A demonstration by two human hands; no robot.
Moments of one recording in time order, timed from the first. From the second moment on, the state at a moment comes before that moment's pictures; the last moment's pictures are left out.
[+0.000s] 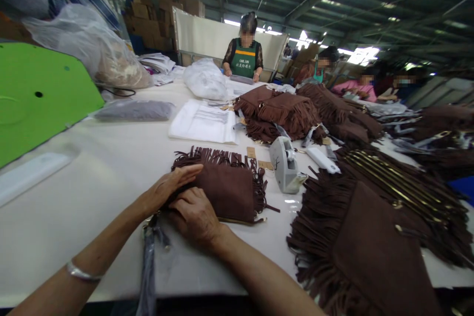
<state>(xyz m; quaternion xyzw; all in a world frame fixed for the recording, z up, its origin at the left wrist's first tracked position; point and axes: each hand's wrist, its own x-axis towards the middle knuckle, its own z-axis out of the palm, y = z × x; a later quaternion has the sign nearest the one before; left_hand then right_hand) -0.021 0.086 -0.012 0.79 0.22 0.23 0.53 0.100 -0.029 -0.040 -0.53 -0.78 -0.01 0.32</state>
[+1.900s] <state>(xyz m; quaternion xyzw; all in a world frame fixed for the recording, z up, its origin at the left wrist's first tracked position) -0.067 0.137 0.009 0.85 0.47 0.18 0.15 0.113 0.024 -0.030 -0.53 -0.77 -0.01 0.37</state>
